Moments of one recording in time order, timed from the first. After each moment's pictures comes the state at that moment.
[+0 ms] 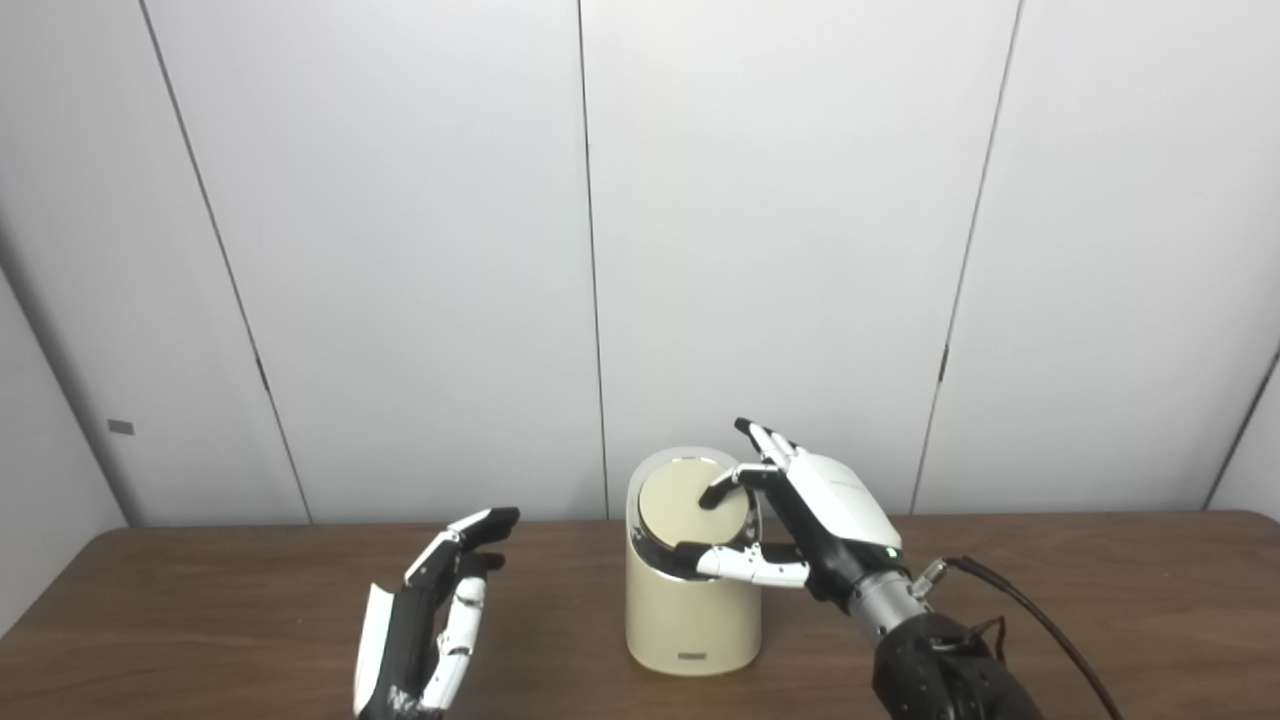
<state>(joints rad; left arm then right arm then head) -0.19 0.06 0.02 0.01 0.24 -0.38 0.15 -0.54 -0.17 0.27 -0.03 -0.80 0.24 0.15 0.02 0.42</state>
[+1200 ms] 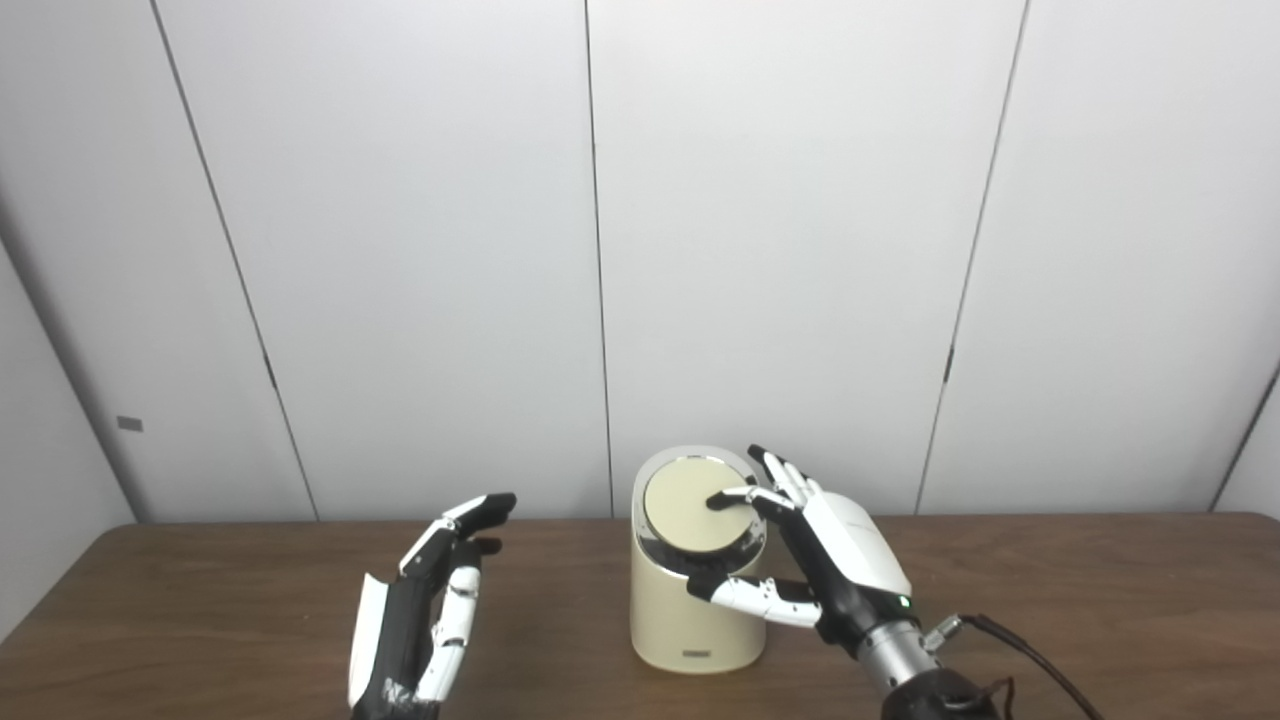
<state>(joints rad) -0.19 0.05 0.03 -0.03 0.24 -0.37 0.15 -0.45 -0.17 0.28 -0.01 -0.70 0.17 0.01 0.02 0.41</state>
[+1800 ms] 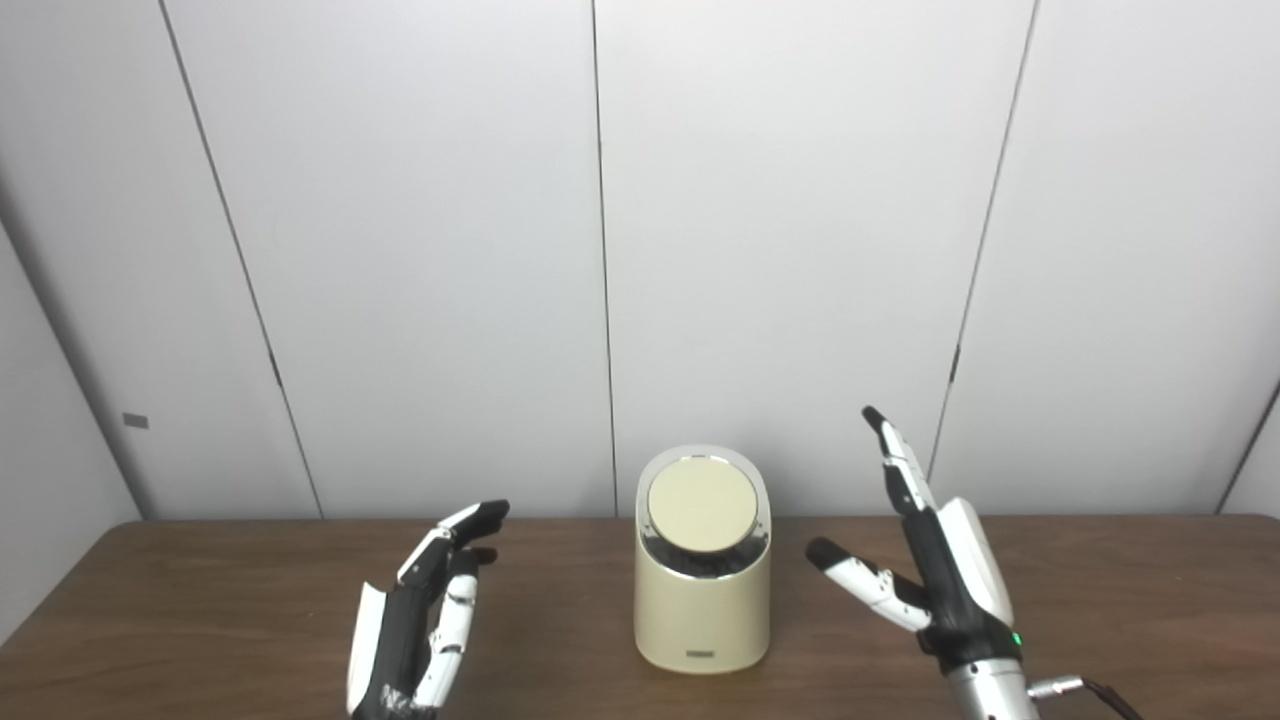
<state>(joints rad) -0.19 0.06 0.04 0.02 0.23 -0.41 0.16 -0.32 -0.15 0.07 0.04 -0.47 -0.19 -0.25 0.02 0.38</state>
